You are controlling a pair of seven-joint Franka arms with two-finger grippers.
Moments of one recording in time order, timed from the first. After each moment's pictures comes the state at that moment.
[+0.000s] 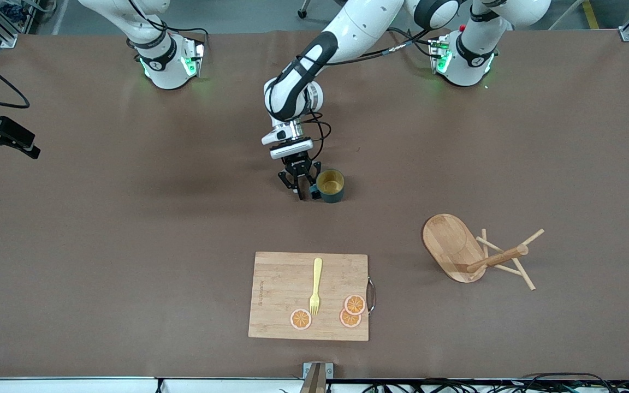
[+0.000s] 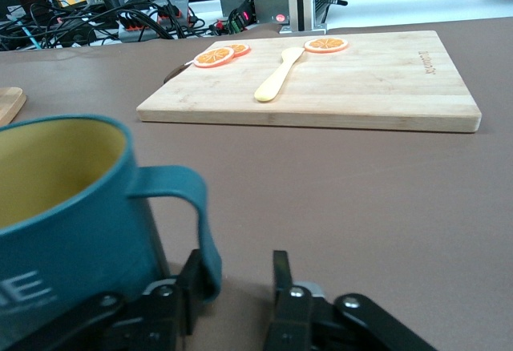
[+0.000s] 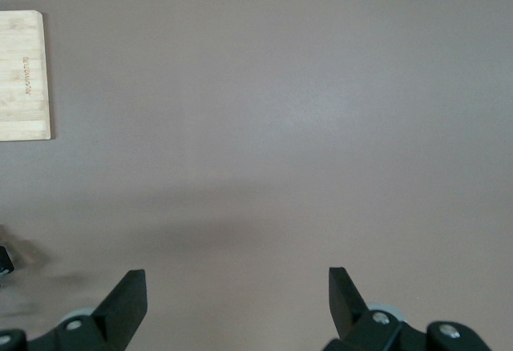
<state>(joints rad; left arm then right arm) -1.15 0.97 -0.01 -1.48 1.34 2.02 -2.23 -0.11 -0.07 0.02 -1.70 0.02 1.69 -0.03</state>
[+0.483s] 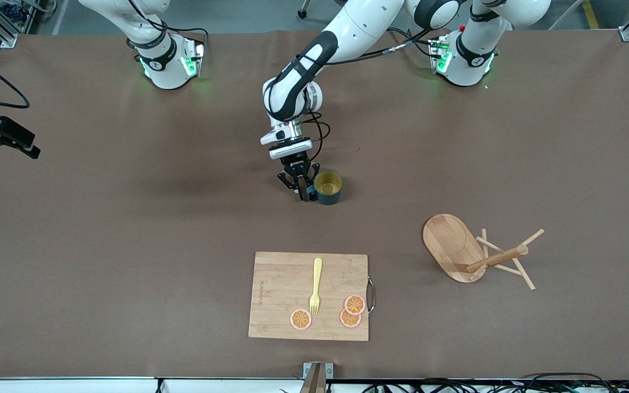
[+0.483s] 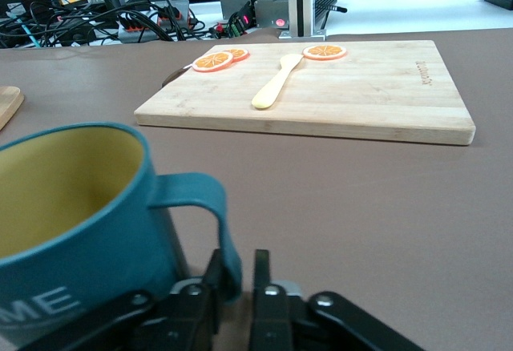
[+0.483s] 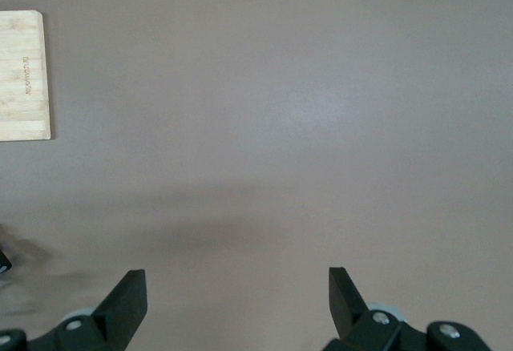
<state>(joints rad) -1.14 0.97 -0.01 -1.46 1.34 2.02 -2.24 -0.11 -0.07 0.02 -1.70 0.02 1.69 -0.03</state>
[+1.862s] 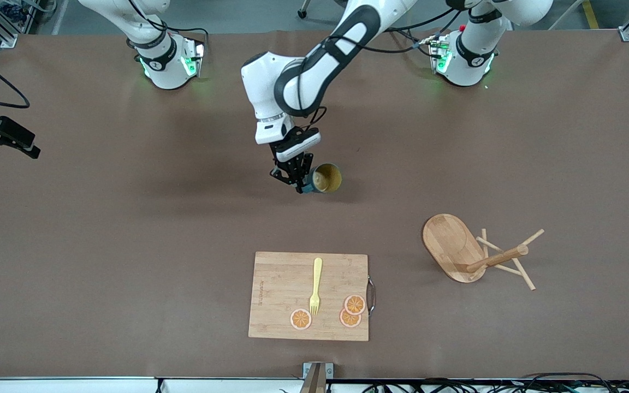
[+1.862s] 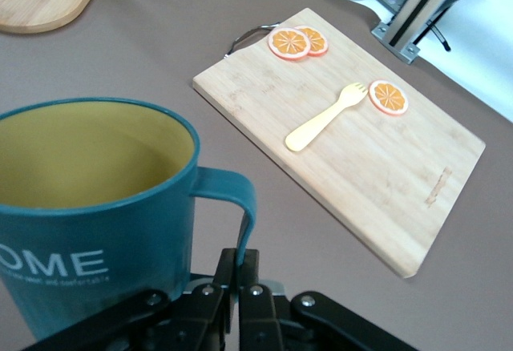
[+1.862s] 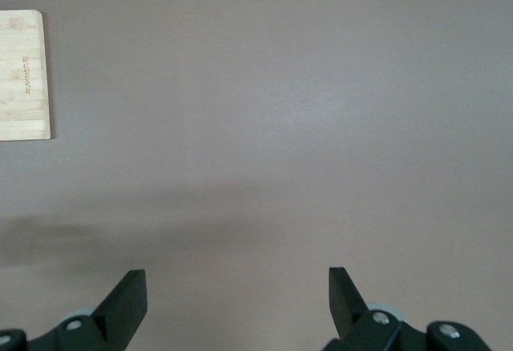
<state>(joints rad) -1.01 0.71 -0.02 -1.39 0.73 2.09 -2.19 -0.11 -0.07 0.02 -1.70 0.02 1.69 -0.03</state>
